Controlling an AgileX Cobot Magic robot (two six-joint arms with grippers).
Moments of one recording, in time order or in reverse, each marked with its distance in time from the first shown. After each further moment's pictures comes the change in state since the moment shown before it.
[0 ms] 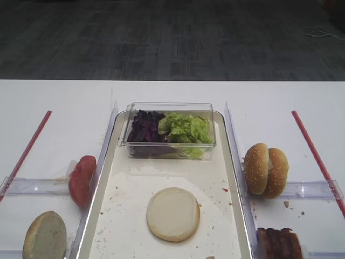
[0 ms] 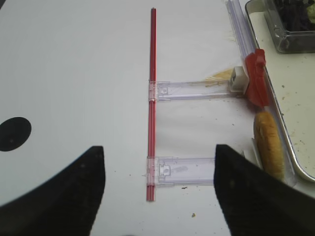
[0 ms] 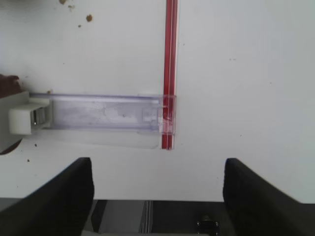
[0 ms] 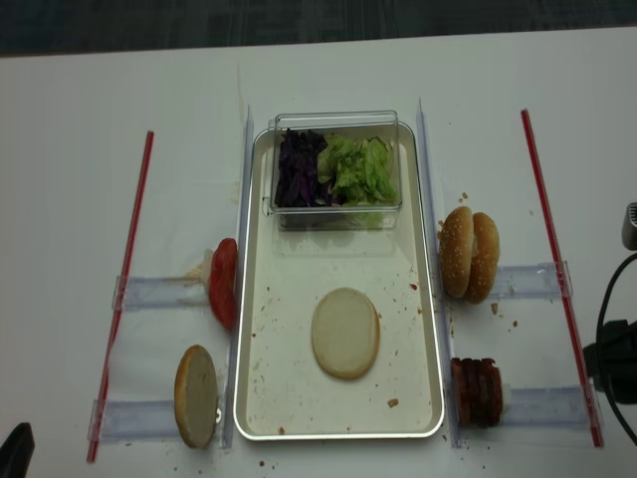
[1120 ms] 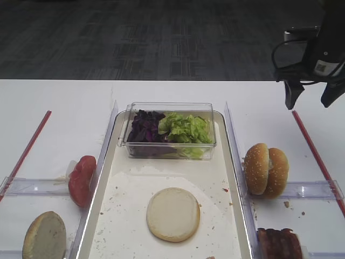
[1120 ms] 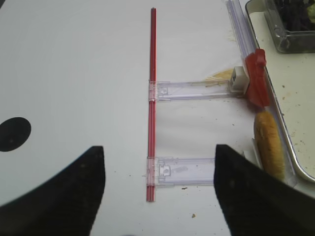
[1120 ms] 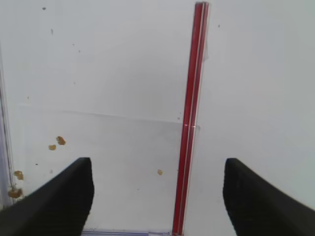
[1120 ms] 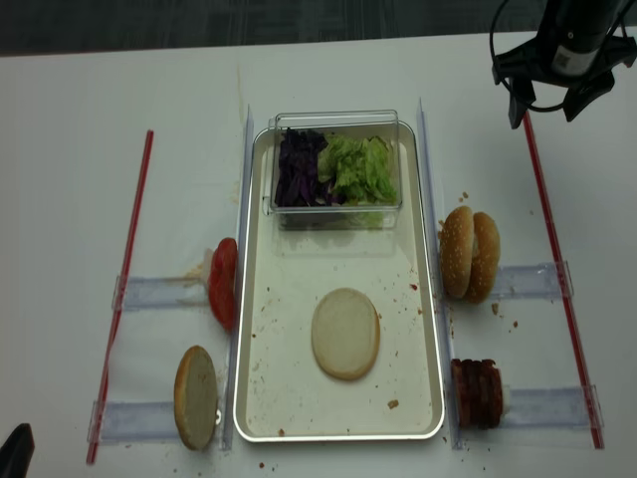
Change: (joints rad) left arm 0.000 0.000 0.000 0.000 0.000 0.000; right arm 0.000 1.066 -1.124 -0.002 0.129 -0.032
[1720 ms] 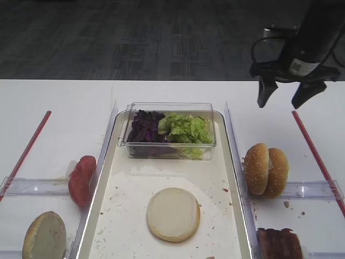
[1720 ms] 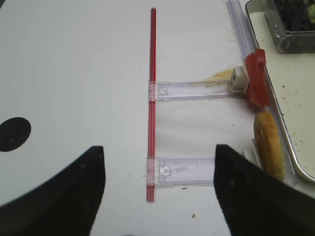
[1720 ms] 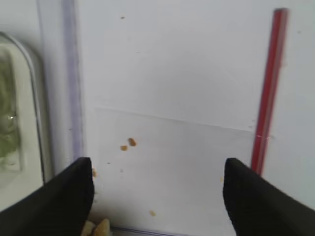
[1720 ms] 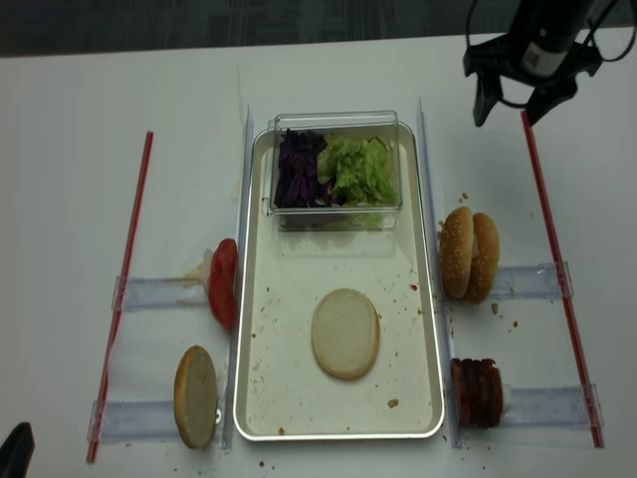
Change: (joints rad) left arm 0.000 0.000 0.000 0.000 0.000 0.000; right arm 0.058 0.011 -0.019 0.150 0.000 -0.005
